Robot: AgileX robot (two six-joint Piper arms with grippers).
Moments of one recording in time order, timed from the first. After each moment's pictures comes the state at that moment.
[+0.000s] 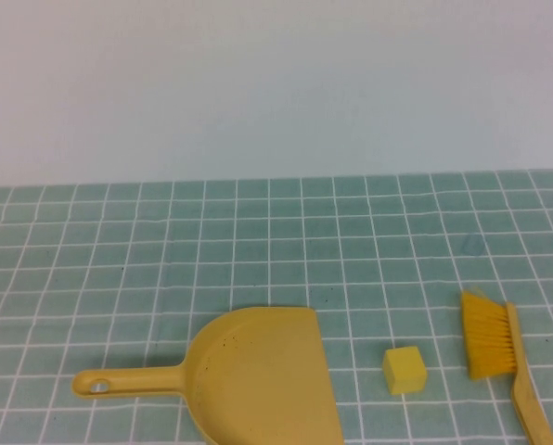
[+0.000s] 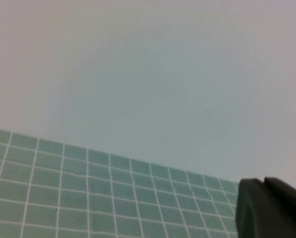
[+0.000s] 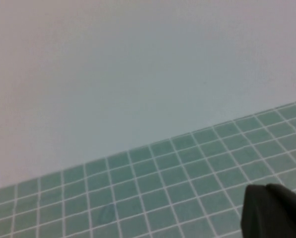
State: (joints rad) right arm -0.15 0.53 -0.67 -0.01 0.54 0.20; left arm -0.10 0.42 -0.58 -0.50 0.39 -0.03
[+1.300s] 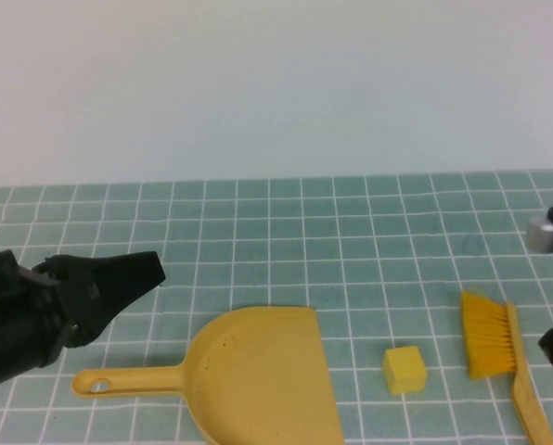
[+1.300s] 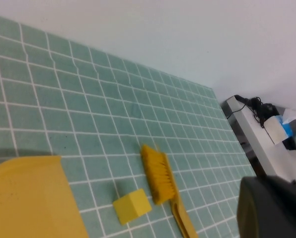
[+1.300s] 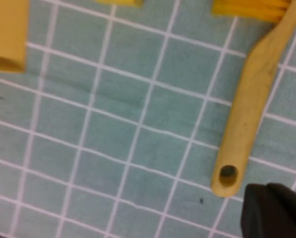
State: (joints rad) right arm 0.29 1.39 -1.02 0.16 1.19 -0.04; left arm -0.10 0.89 -0.61 -1.40 0.72 0.70
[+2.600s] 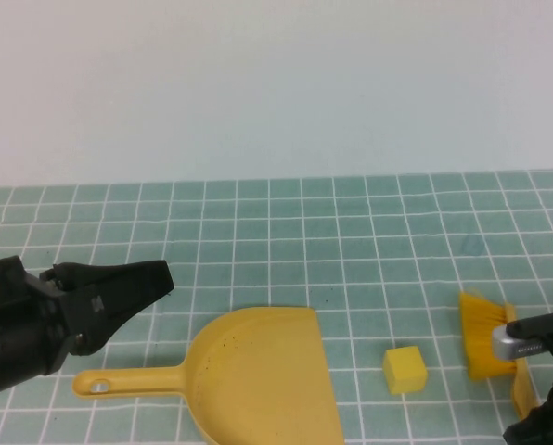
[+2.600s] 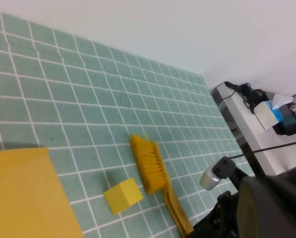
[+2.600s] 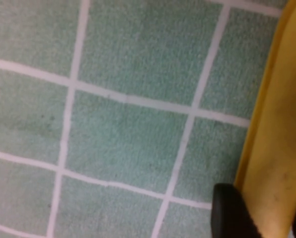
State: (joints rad) right arm 0.33 1.63 -0.69 0.09 0.74 0.01; left arm -0.10 0.89 -0.61 -1.40 0.77 0.72
